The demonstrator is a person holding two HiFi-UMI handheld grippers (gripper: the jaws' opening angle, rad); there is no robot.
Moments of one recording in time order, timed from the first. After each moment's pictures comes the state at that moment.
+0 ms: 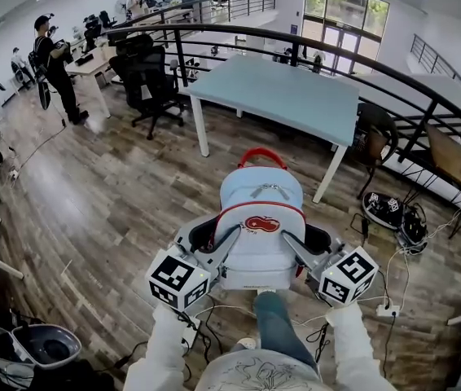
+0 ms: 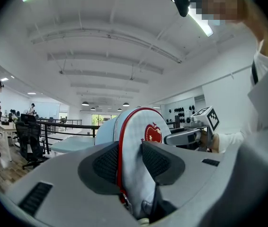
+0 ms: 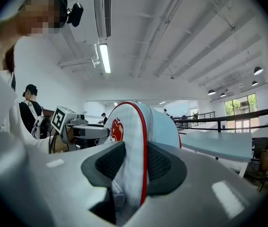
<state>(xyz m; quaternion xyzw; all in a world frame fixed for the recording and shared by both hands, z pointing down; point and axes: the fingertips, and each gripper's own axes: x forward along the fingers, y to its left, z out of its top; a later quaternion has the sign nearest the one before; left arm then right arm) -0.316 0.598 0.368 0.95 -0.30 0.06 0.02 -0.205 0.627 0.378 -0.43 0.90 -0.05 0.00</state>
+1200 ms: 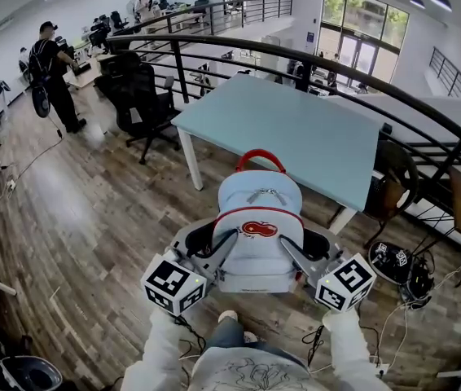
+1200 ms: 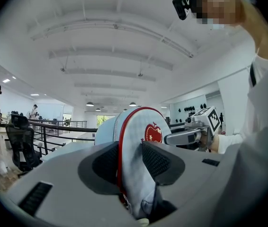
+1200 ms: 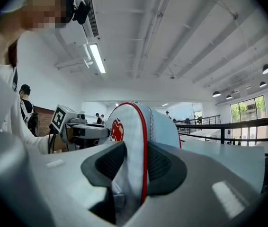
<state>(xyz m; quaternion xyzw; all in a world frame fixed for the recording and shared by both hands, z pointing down) -0.148 0.226 0.358 0.94 -0.33 0.05 0.01 -0.036 0.248 0.365 -0.40 0.92 -0.03 0.00</state>
